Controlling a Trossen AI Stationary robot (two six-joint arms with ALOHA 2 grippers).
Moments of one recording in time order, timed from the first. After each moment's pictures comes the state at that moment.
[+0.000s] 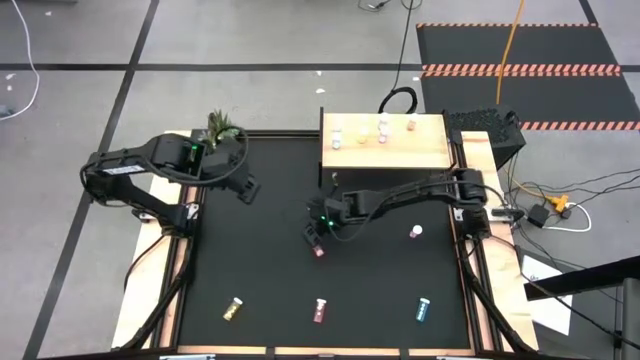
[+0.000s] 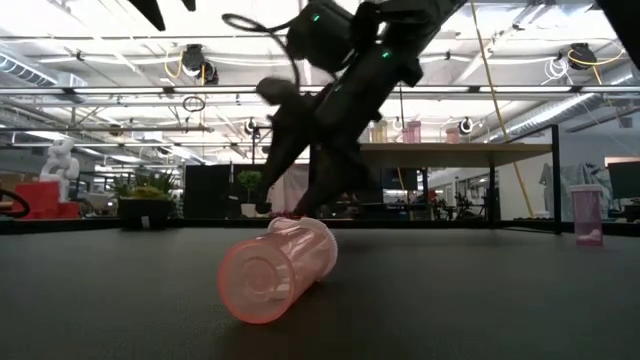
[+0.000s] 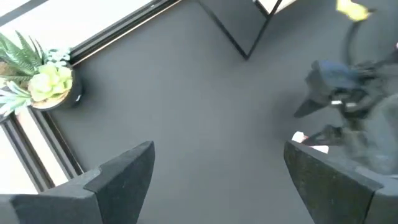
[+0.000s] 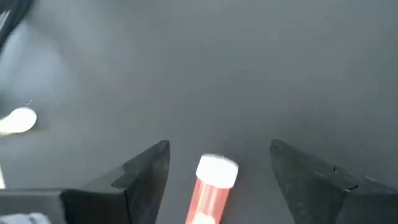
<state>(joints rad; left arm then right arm) -0.05 1.34 1.71 -1.57 -0.39 -0.95 0.02 1.99 1.30 -0.22 -0.05 0.84</state>
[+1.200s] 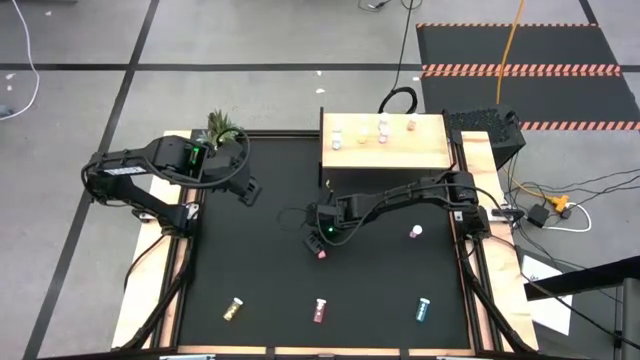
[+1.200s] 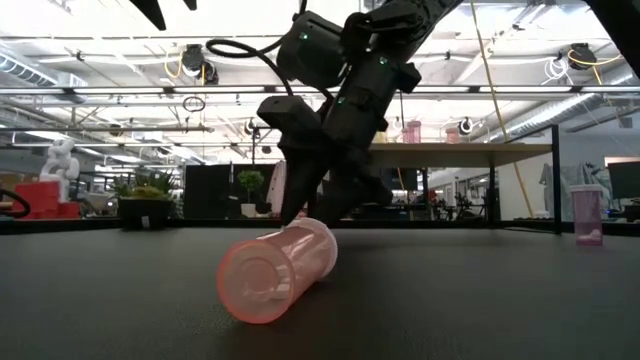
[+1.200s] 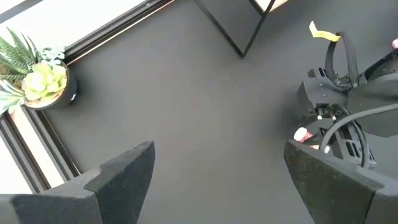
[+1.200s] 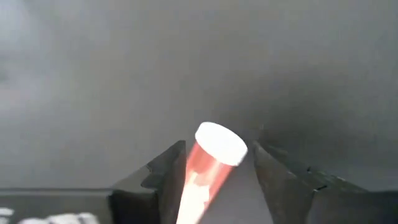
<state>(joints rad) -0.06 1.35 1.71 -1.57 -0.39 -0.97 0.02 2.06 1.37 -0.38 -0.15 0.83</state>
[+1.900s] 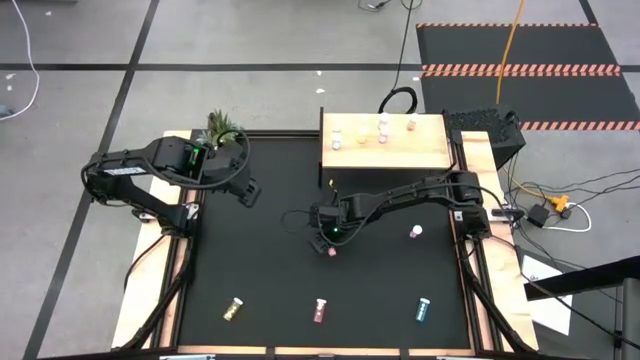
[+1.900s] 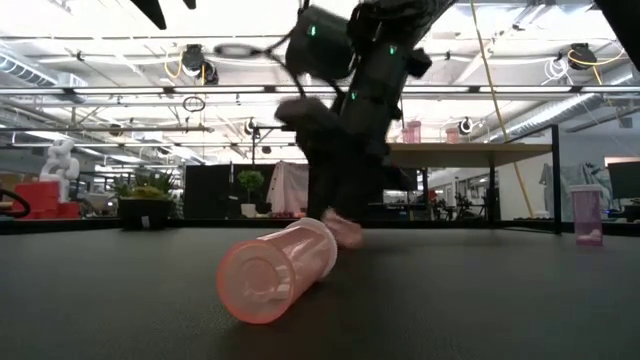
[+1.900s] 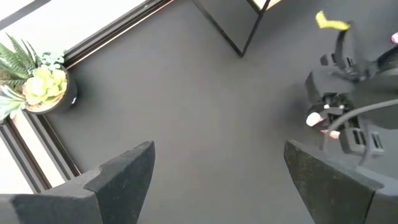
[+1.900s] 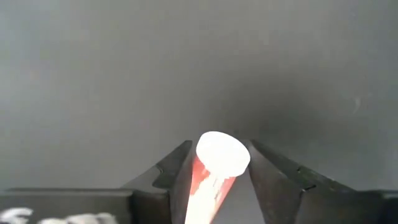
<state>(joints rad) -0.07 1.35 1.71 -1.57 -0.40 -0.95 0.03 2.03 1.37 -0.52 -0.11 0.84</state>
